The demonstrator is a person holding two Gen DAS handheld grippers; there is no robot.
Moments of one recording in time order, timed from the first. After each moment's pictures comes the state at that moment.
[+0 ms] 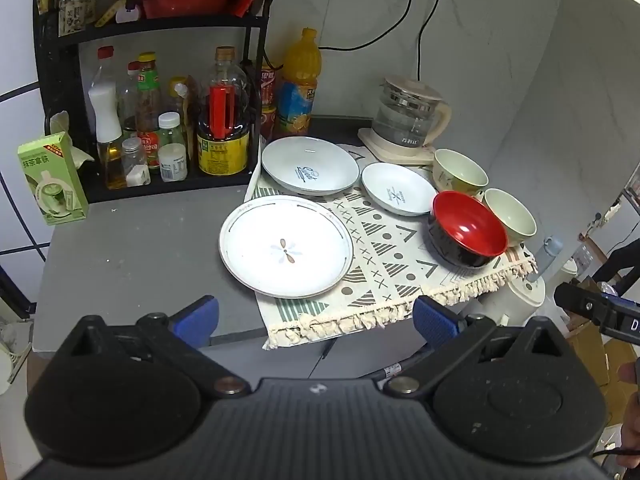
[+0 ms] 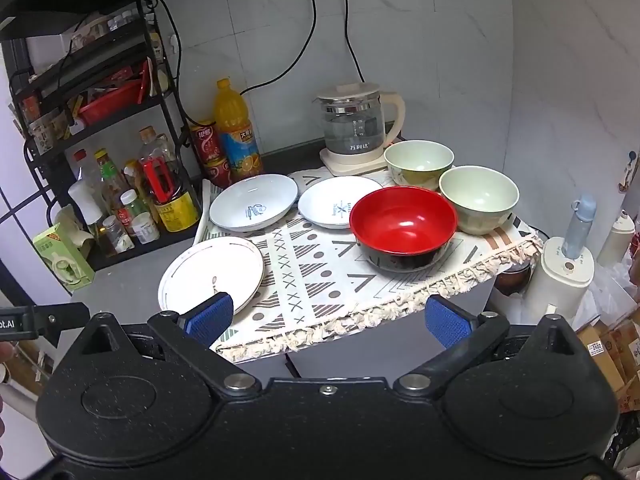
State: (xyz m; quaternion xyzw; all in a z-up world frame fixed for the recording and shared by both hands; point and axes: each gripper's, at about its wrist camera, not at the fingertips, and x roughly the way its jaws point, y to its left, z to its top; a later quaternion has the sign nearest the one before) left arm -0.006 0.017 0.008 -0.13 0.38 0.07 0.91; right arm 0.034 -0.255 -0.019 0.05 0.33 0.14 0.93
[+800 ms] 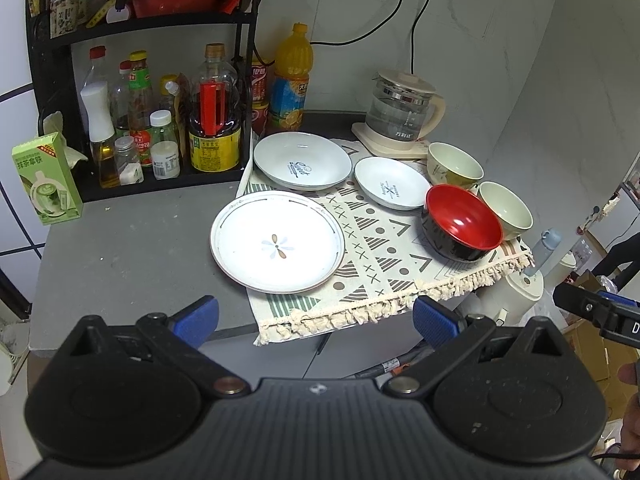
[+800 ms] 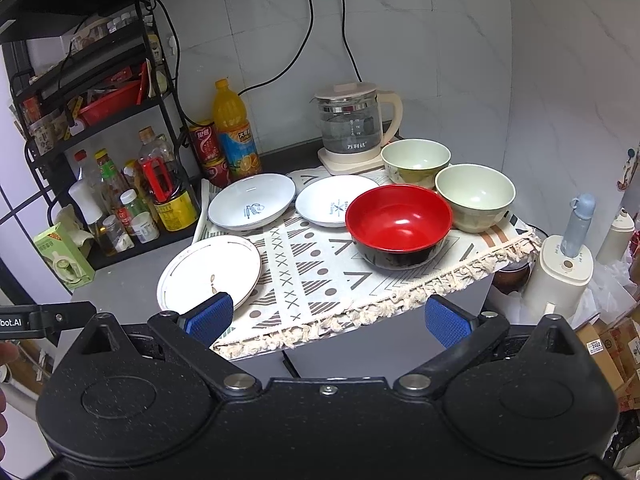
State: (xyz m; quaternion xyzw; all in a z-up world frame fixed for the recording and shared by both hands) left arm -0.005 0.002 0.005 -0.12 0.38 0.07 0.91; right arm 0.031 -0.261 -0.020 0.05 0.33 0.15 0.93
